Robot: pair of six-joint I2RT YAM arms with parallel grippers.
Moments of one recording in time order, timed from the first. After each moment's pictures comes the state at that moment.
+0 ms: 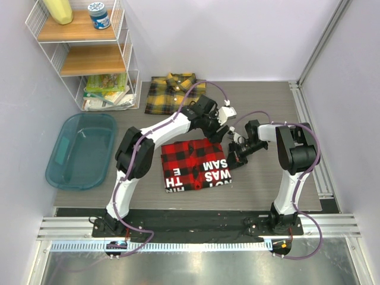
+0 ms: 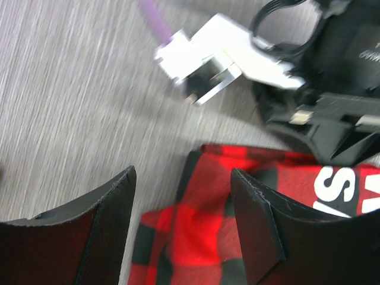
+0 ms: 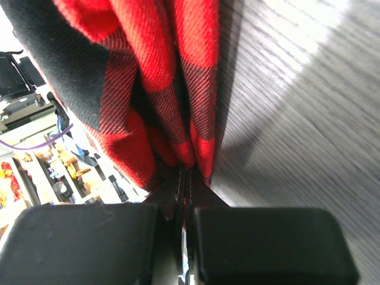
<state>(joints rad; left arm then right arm) -0.70 2.18 1.81 -0.48 0.43 0.36 0.16 1.96 1.05 -0.70 -0.89 -0.08</state>
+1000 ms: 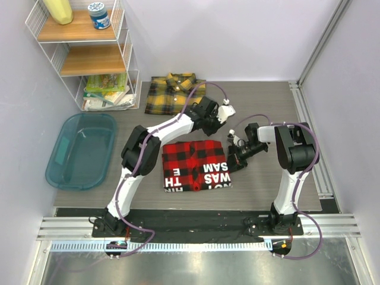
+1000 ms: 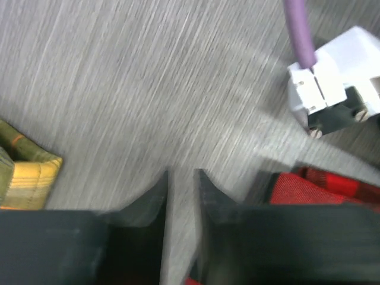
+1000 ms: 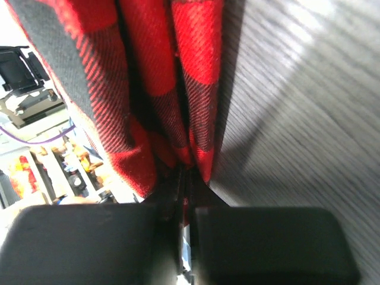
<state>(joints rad) -0.72 2.28 1.86 -0.38 0.18 0.40 0.16 1.97 1.02 -0.70 -0.92 -0.08</state>
